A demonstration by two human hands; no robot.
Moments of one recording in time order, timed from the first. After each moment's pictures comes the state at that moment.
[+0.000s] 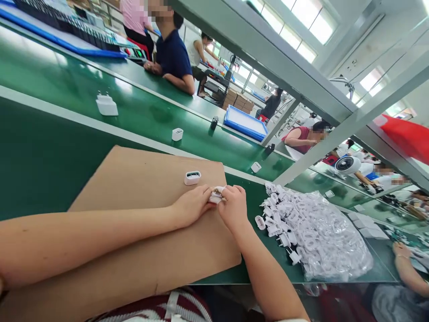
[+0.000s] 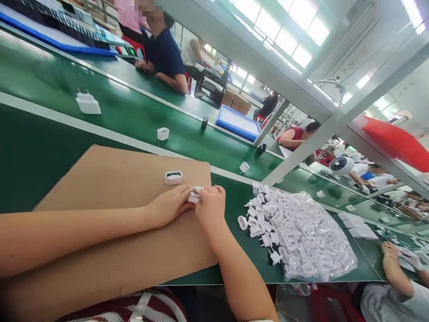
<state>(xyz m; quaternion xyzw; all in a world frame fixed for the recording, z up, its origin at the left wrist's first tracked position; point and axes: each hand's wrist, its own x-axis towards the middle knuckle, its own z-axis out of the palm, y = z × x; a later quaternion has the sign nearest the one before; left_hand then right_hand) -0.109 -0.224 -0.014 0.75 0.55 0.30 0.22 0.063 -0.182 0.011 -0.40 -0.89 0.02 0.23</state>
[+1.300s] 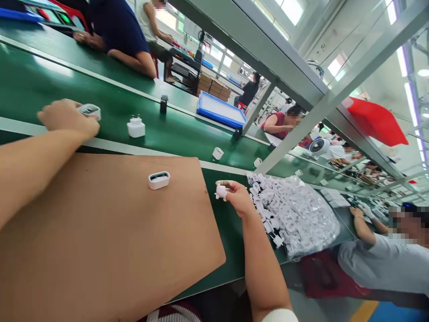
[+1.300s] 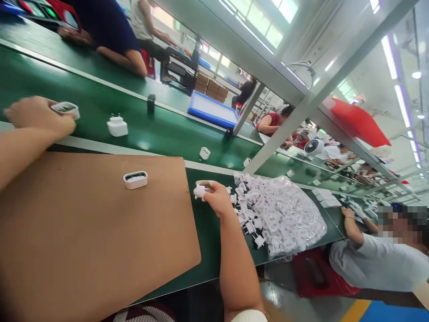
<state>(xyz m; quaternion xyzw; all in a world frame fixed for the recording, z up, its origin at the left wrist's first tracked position) -0.344 -0.081 0.008 0.47 0.77 0.43 0.04 0.123 -0.144 0.025 -0.48 -0.58 0.55 0.35</state>
